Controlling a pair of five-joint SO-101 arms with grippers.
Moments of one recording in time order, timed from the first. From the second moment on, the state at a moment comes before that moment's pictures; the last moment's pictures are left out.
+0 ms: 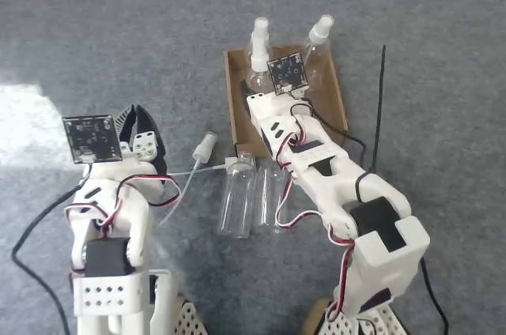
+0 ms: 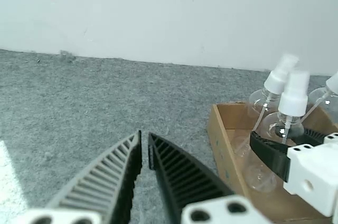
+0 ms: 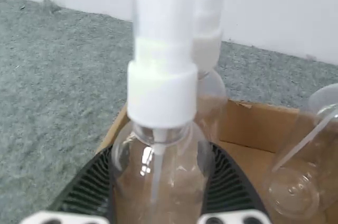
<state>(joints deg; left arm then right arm) -8.4 -78.8 70.5 41.3 8.7 -25.8 13.5 37.2 -21.7 -1.7</state>
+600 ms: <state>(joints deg) -8.3 -78.8 70.5 41.3 8.7 -25.8 13.5 37.9 -21.7 -1.8</state>
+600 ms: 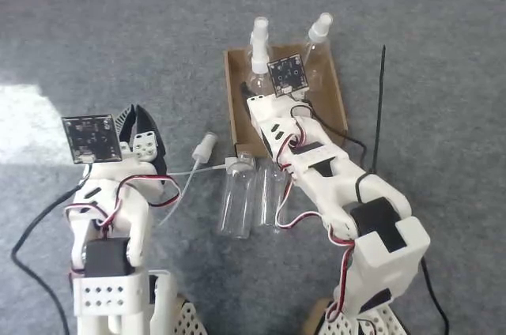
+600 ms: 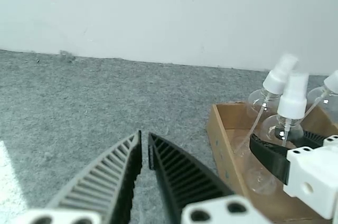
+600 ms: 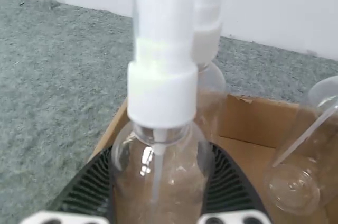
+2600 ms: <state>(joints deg) -8.4 -78.8 70.5 41.3 8.7 -27.1 13.5 40.6 -22.7 1.3</state>
